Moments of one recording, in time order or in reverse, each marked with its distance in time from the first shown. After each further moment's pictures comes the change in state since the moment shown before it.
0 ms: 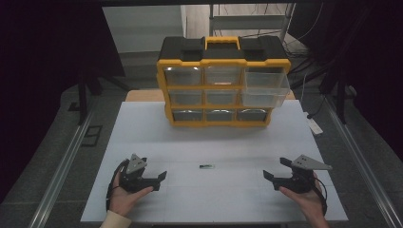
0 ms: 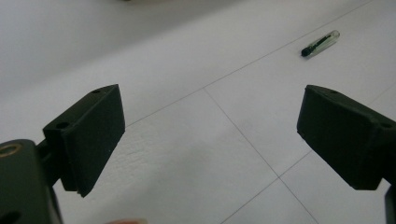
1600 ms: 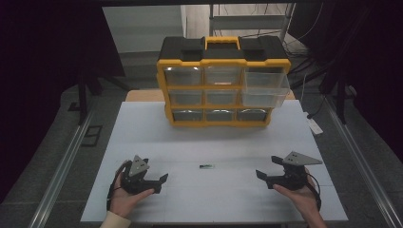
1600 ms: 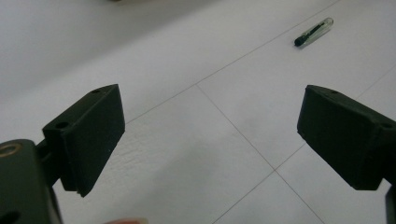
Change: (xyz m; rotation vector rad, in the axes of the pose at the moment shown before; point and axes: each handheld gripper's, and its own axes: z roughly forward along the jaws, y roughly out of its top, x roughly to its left) left arm -0.007 -0.002 0.000 0.010 -0.005 0.059; right arm 0.012 0.014 0.014 0.042 0.068 -0.044
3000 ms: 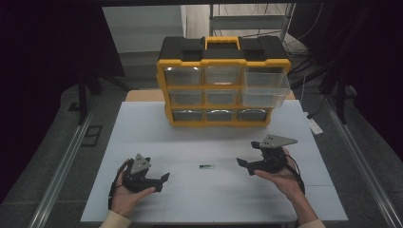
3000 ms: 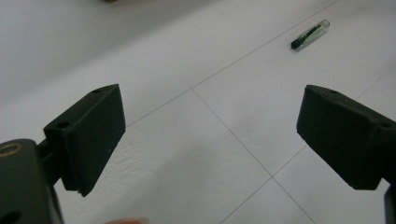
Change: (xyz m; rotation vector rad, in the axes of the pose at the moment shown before) left arm 0.001 0.005 0.004 0.013 -0.018 0.007; right arm 0.024 0.064 0.041 0.031 0.091 -0.127
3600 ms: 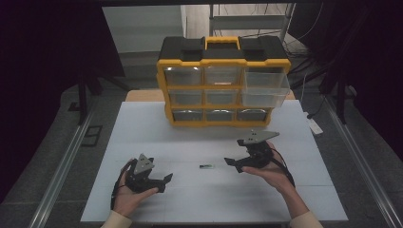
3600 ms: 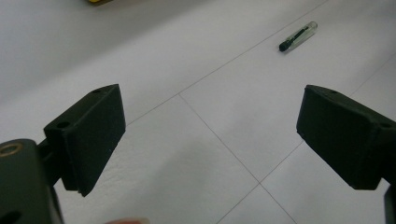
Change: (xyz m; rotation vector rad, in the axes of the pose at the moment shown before) left arm -0.005 0.003 0.003 -0.001 -0.021 0.011; right arm 0.012 0.020 0.031 0.062 0.083 -0.072
